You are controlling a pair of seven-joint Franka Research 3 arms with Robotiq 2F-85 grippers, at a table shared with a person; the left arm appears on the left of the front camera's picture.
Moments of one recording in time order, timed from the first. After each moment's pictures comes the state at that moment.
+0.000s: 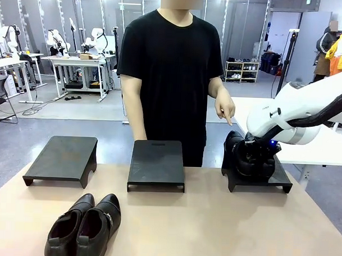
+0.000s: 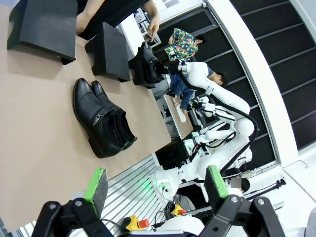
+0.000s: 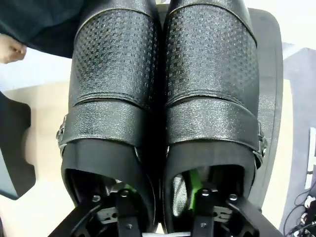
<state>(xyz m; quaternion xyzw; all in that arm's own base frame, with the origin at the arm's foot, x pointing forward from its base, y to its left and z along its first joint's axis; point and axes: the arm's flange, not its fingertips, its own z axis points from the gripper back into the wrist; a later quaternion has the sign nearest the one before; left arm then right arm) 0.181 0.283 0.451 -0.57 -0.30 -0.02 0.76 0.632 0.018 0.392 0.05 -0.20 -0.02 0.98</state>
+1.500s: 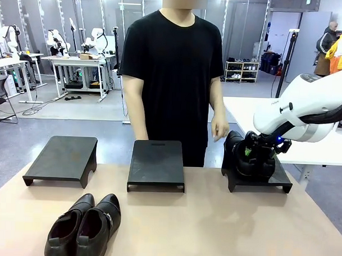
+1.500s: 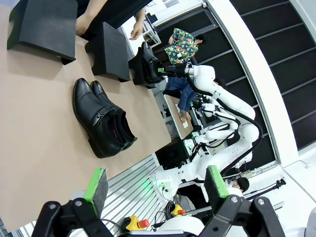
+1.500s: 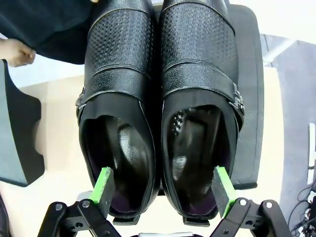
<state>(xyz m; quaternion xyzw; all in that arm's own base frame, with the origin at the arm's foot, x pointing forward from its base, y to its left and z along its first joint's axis) 0.182 0.283 0.451 -0.57 -0.30 -0.02 0.76 0.598 0.016 0.421 0.06 -0.21 -0.04 0.97</state>
